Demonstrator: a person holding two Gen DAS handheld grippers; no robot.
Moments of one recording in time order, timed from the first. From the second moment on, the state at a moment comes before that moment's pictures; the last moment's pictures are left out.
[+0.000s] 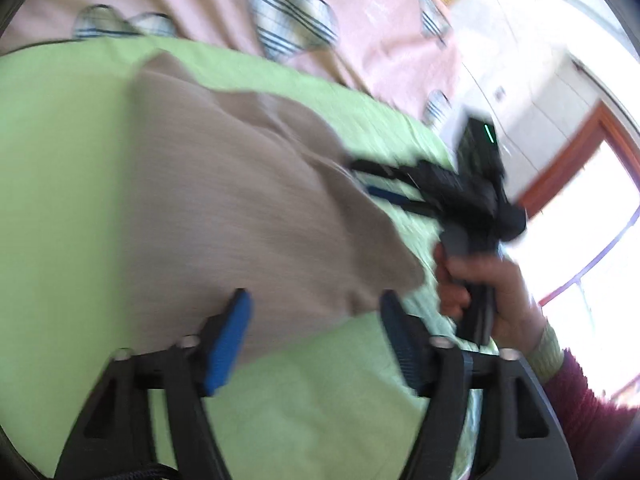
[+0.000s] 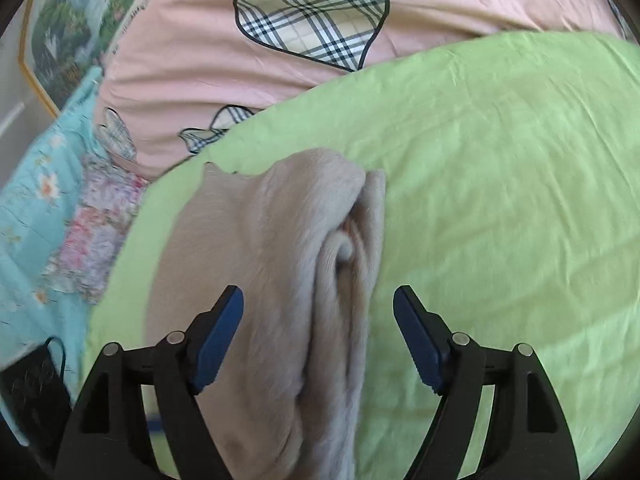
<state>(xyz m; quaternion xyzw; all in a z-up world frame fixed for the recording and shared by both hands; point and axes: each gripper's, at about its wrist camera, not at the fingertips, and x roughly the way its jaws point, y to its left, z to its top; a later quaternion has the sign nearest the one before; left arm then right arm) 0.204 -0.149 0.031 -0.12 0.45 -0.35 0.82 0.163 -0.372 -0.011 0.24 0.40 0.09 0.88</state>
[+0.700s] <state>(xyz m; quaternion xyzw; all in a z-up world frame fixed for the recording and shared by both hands) 0.319 -0.122 -0.042 -0.23 0.50 -0.31 0.77 0.178 -0.360 -0.054 0.32 0.43 0.13 0.83</state>
